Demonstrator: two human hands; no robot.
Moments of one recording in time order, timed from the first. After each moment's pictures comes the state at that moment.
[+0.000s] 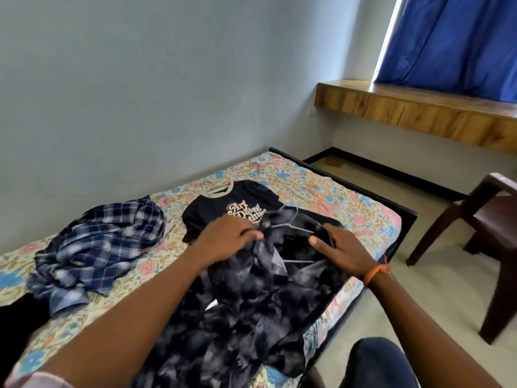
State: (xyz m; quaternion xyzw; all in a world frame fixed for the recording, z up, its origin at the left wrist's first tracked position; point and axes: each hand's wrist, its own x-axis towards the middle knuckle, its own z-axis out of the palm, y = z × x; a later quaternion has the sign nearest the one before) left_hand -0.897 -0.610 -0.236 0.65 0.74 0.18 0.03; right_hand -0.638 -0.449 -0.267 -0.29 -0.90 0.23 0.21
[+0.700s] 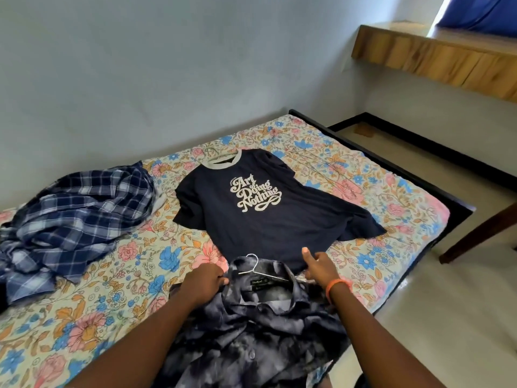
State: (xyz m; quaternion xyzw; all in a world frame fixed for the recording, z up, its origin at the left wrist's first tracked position) left_hand -0.956 -0.573 -0.468 0.46 0.86 0.10 0.20; right_hand -0.742 -0.358 -0.460 -0.54 -0.68 0.48 0.11
